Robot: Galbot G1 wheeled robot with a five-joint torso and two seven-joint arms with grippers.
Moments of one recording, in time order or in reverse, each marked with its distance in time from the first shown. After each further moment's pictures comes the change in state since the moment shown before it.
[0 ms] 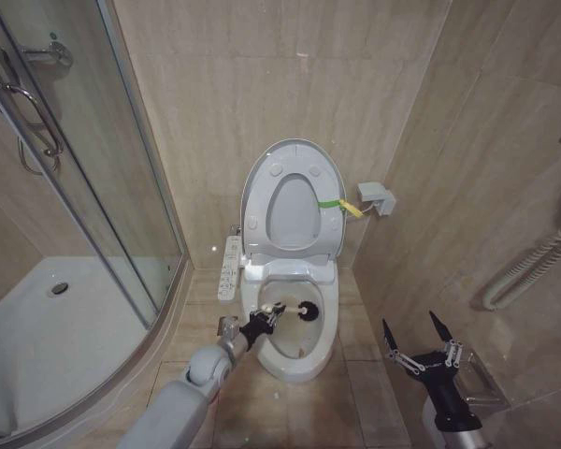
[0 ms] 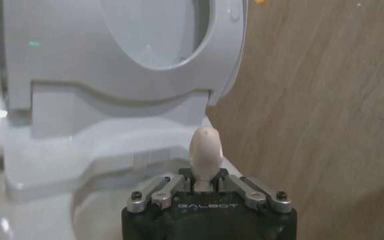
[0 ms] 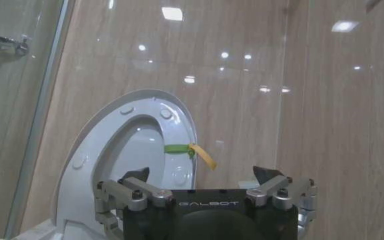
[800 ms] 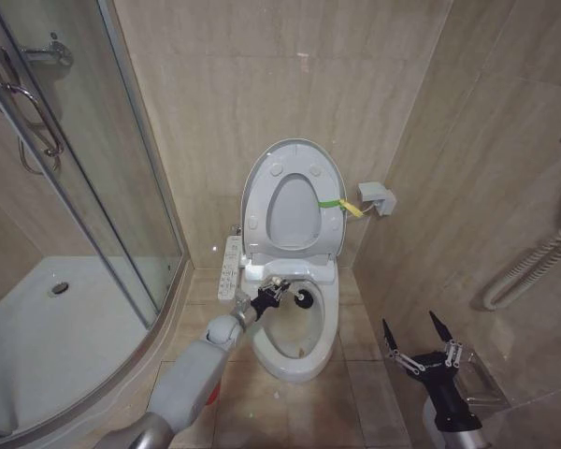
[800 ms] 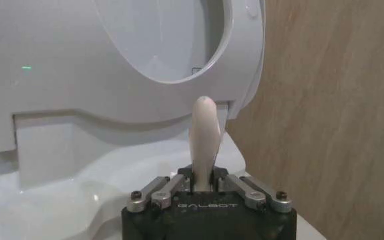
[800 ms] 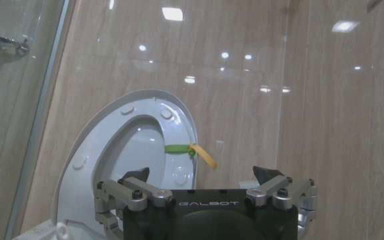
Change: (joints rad) left arm -0.231 -0.148 0.023 0.380 0.074 -0.170 0.071; right arm 0.000 0.000 0.000 0.000 0.000 0.000 0.000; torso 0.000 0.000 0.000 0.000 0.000
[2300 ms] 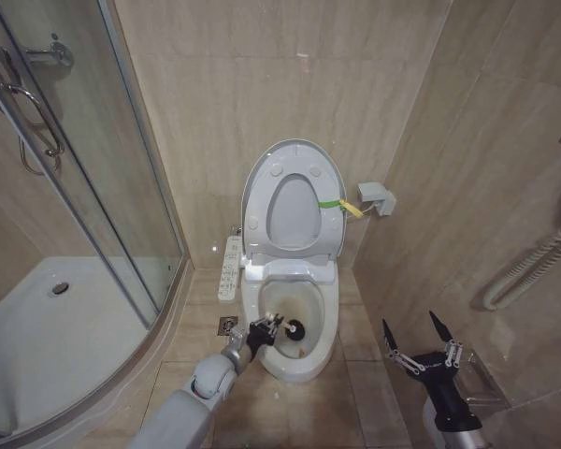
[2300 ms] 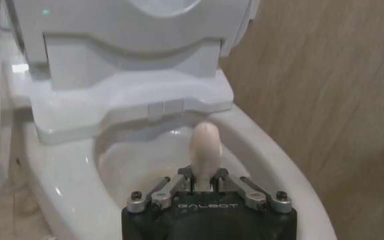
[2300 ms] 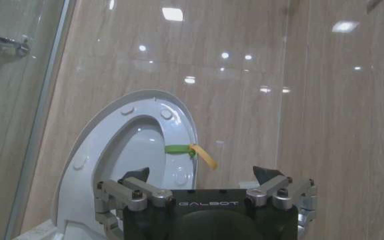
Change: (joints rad) left arm 0.327 0.162 0.000 -0.456 0.031 0.283 -0.231; right arm 0.000 0.000 0.000 0.000 0.000 0.000 0.000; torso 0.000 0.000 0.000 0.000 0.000
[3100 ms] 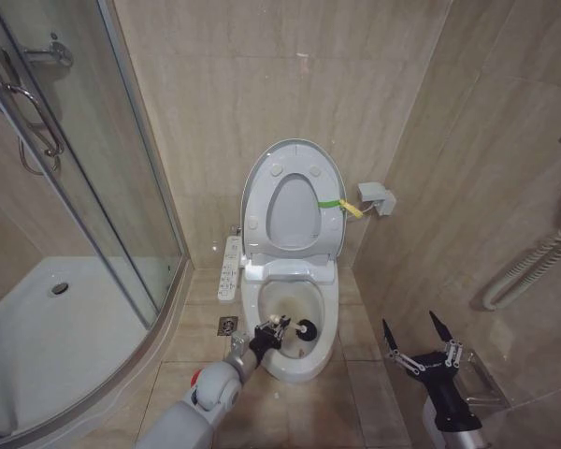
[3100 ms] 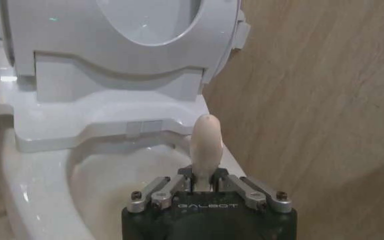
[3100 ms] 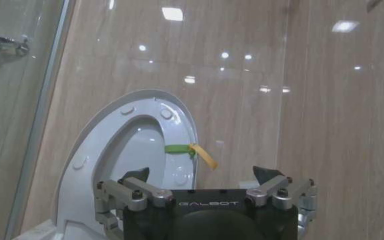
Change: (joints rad) left arm 0.081 0.037 0.028 -0.200 -0.127 0.035 -0.089; right arm 0.000 0.000 0.000 0.000 0.000 0.000 0.000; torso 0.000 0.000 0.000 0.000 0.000
